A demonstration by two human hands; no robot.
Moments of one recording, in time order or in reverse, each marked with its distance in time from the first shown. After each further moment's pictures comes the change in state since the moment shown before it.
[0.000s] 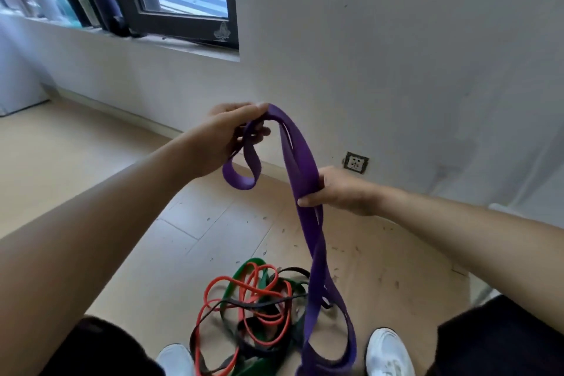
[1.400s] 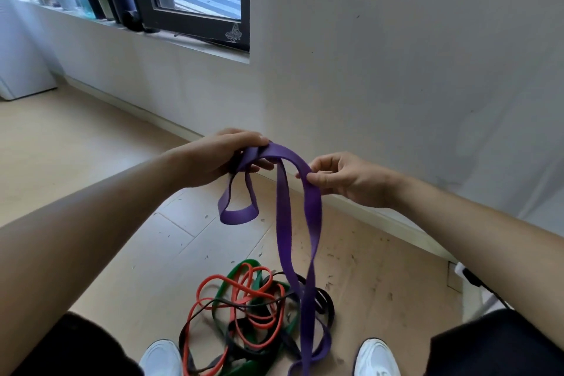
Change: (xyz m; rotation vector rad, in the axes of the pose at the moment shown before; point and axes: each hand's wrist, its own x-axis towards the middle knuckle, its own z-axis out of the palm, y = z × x) left_hand -0.013 -0.021 -0.016 0.111 -0.158 -0.133; right_hand -0.009 -0.031 -0.025 0.245 -0.121 -0.011
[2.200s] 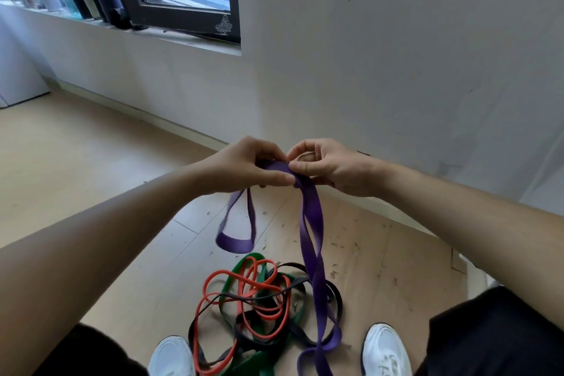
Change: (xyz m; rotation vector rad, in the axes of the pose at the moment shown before) left_hand 0.003 -0.005 0.036 0.514 -0.031 0.131; right_hand 0.017 -0.001 0.016 0.036 0.066 -0.022
